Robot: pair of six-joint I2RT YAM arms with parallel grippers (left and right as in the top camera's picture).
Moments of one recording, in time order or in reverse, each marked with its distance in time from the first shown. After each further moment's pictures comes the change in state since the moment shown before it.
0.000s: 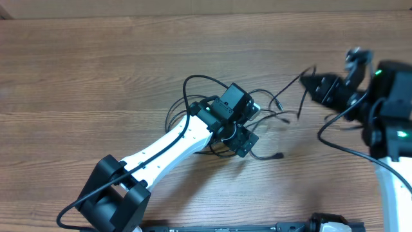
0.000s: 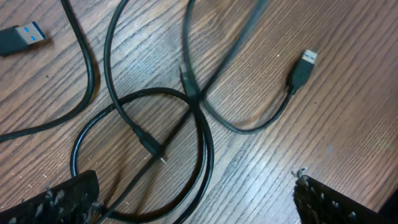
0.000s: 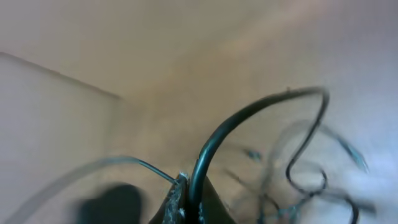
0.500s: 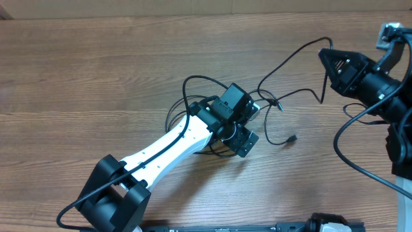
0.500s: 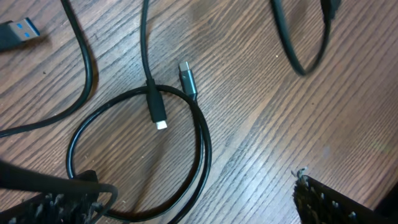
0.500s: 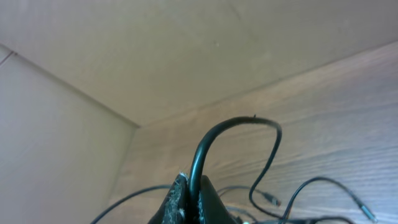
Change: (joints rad) left arm 0.000 0.000 0.000 -0.002 0.007 -0.019; right arm 0.000 -0.027 0.272 -0.057 0.043 0.020
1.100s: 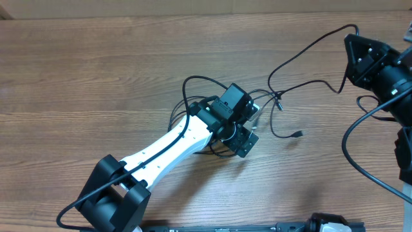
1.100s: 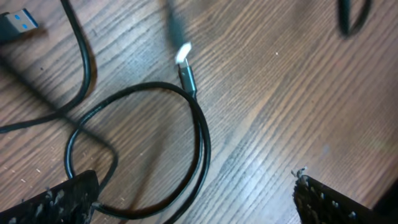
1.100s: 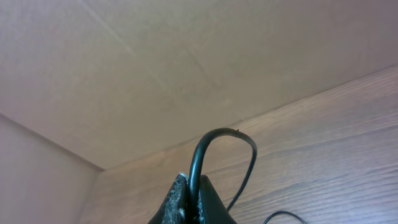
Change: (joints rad) left arm 0.000 0.000 0.000 -0.005 -0.003 -0.003; right arm 0.000 0.001 0.086 -0.003 0.224 0.000
